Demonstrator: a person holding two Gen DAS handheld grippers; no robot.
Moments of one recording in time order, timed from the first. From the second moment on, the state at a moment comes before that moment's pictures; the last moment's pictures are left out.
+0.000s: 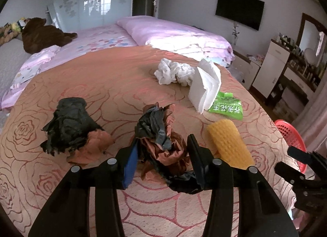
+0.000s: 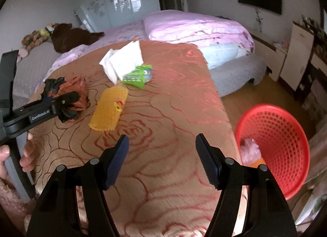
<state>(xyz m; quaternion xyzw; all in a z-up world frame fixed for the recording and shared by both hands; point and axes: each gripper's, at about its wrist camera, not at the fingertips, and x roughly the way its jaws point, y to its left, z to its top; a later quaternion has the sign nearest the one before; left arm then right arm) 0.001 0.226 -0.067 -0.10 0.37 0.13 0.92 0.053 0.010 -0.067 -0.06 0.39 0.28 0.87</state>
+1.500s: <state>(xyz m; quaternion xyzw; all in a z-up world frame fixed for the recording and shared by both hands) -0.016 0.232 -0.062 -0.11 0.36 0.12 0.92 0.066 0.051 -0.059 -0.05 0.39 0.32 0.86</state>
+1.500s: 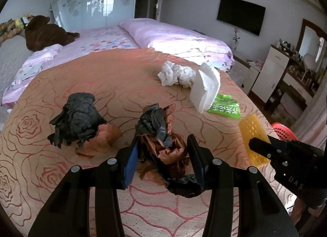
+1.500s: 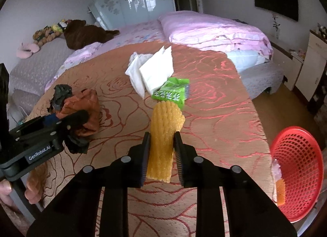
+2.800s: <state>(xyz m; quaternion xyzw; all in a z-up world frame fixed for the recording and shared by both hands) -0.006 0.165 -0.043 -0.06 0.34 0.06 0.94 0.073 -0.017 -0.022 0.00 0.34 0.26 0.90</state>
